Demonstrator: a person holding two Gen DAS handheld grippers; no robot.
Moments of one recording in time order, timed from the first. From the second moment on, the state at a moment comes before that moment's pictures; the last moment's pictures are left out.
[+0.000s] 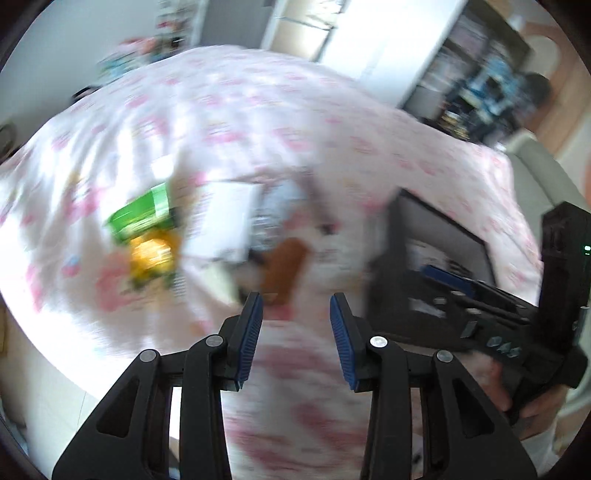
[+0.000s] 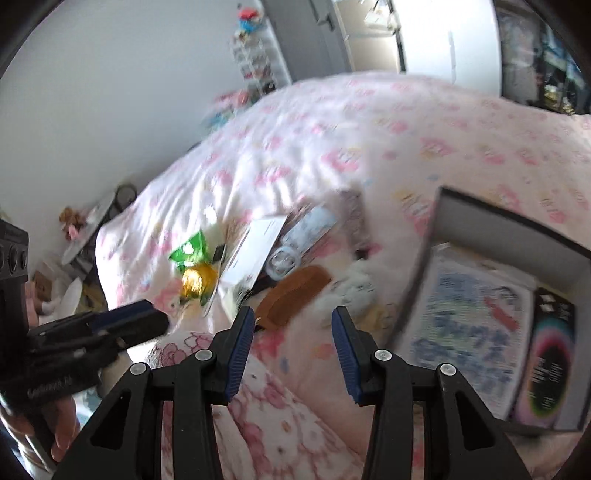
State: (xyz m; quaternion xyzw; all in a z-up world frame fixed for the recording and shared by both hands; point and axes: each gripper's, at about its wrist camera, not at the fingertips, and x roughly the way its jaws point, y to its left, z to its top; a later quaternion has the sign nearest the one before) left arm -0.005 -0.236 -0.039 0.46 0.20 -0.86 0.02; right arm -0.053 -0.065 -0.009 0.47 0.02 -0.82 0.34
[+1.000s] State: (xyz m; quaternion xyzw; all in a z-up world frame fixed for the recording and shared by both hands) left arm -0.065 -0.384 -0.188 0.49 0.34 -0.80 0.08; right arm -0.104 -0.184 -0.115 0.59 0.06 -0.73 0.34
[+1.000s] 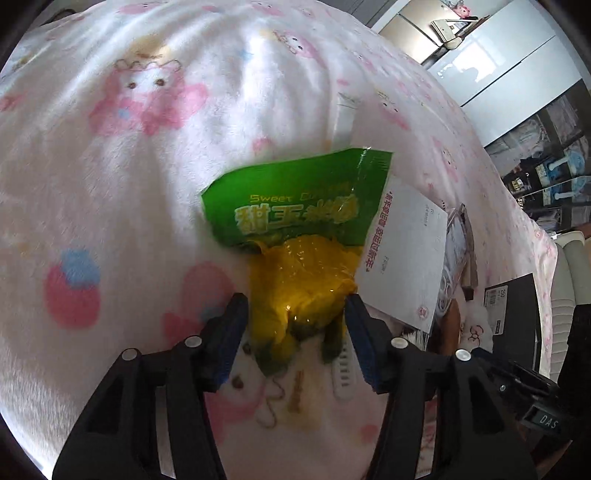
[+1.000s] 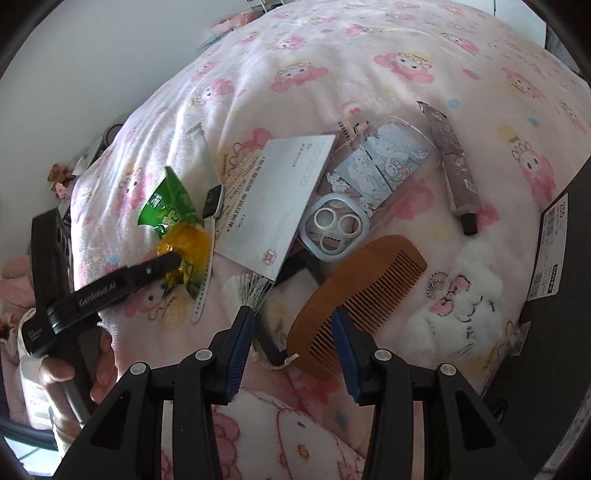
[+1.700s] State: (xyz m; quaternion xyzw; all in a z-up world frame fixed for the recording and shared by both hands) left arm -0.057 -0.354 -0.157 0.47 0.32 -0.82 0.02; right arm -0.152 -0.237 -0.153 0.64 0.05 -0.68 0.37
